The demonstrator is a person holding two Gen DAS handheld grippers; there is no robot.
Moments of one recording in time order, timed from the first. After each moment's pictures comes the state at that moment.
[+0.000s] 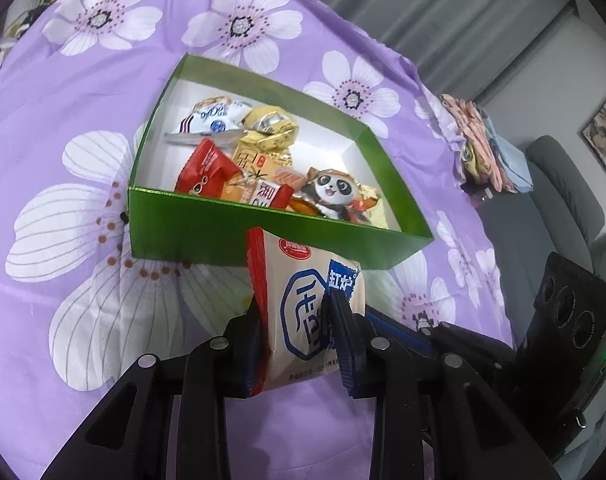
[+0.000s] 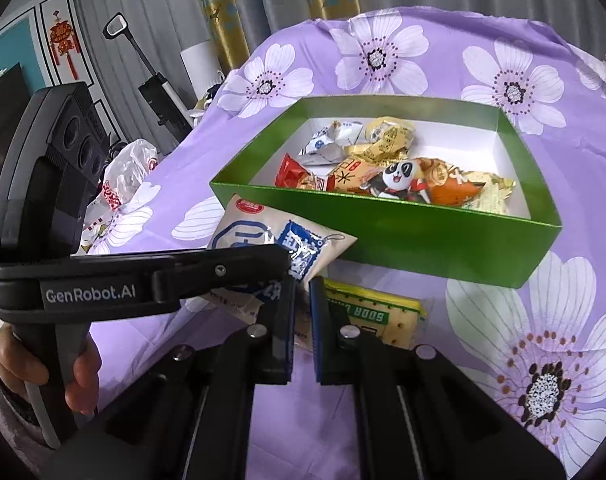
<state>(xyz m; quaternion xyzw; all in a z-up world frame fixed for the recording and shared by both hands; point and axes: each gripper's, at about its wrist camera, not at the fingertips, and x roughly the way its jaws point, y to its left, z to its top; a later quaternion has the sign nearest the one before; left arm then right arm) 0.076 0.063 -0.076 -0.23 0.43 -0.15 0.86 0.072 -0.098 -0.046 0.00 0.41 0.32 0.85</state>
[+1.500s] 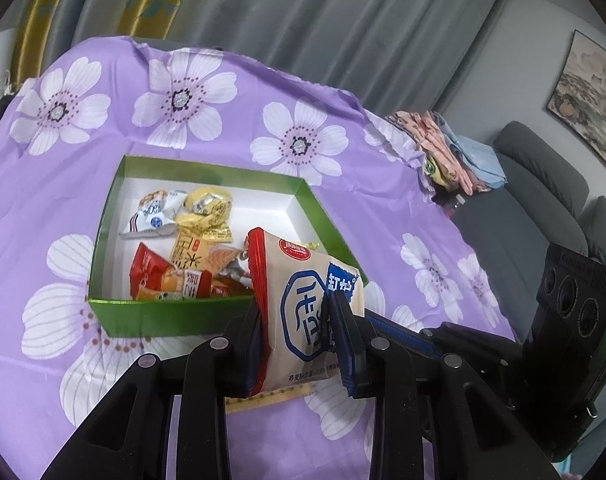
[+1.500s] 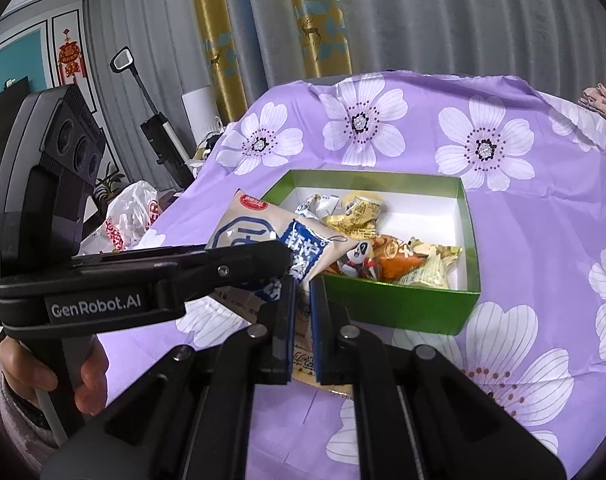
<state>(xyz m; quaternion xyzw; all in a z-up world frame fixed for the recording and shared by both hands) 0.074 0.027 -0.011 -0.17 0.35 -0.18 0.90 0.064 -0.129 0.006 0.01 0.34 0.31 0.89</state>
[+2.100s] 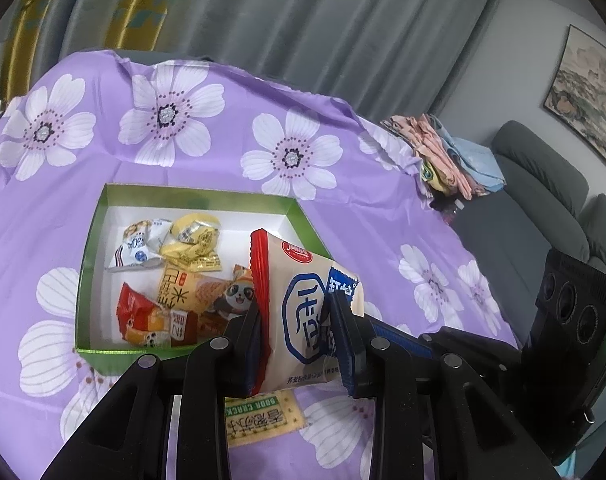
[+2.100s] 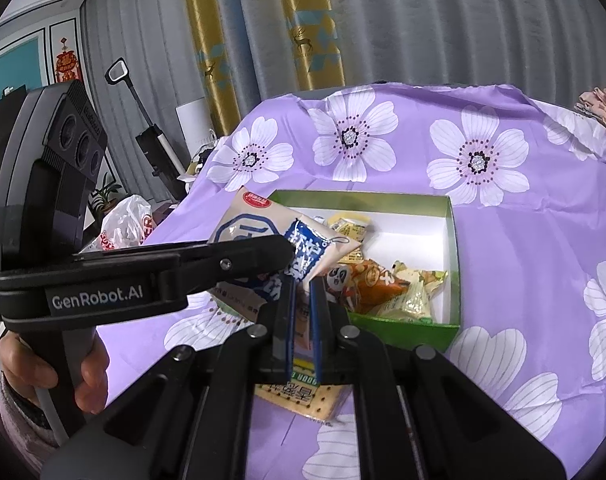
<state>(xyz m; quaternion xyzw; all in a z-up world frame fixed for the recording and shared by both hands) 0.104 0.017 0.003 -0.16 0.34 -0.19 0.91 0.085 -0.139 0.015 0.02 0.33 0.30 0.90</state>
